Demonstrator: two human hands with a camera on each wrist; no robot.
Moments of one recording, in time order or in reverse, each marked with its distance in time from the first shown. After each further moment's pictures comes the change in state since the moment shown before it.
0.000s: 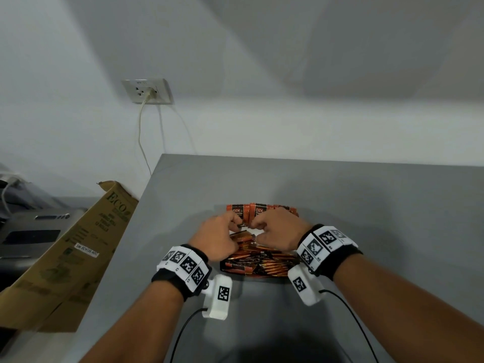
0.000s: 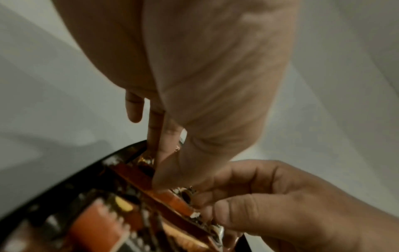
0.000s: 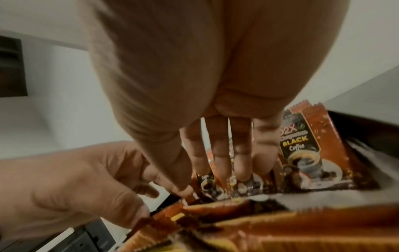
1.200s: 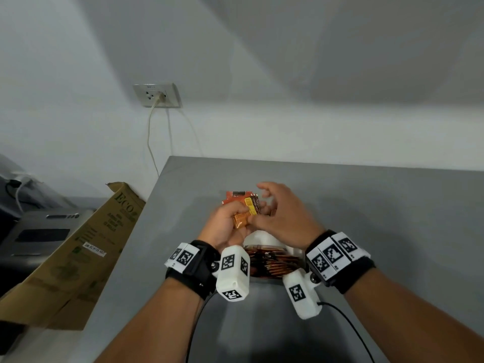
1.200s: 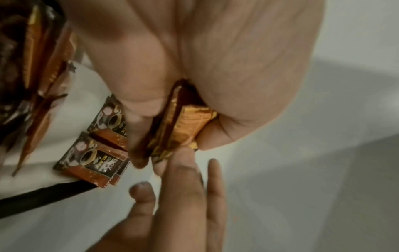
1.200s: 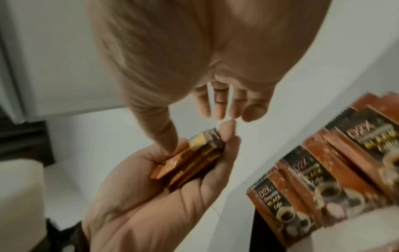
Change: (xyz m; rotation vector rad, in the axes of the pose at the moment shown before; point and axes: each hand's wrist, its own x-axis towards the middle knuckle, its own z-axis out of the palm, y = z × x) left_hand -0.012 0.052 -0.009 -1.632 -0.047 -0.062; right_hand -0.021 -0.032 -0.019 0.469 0.407 0.029
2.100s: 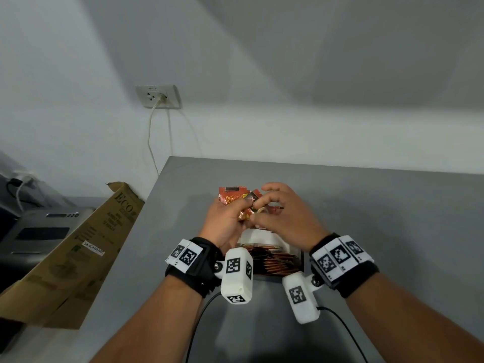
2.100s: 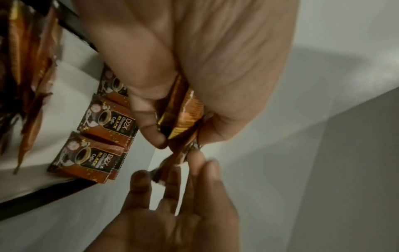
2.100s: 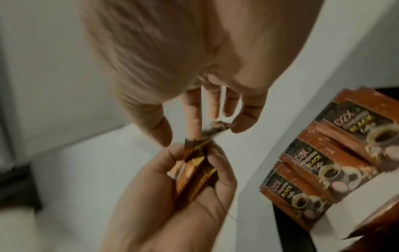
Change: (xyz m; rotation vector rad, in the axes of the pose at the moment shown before) left_hand -0.007 -0.005 0.014 0.172 0.132 0.239; right_hand -0.014 0.001 -0.007 0.144 0.058 -0.007
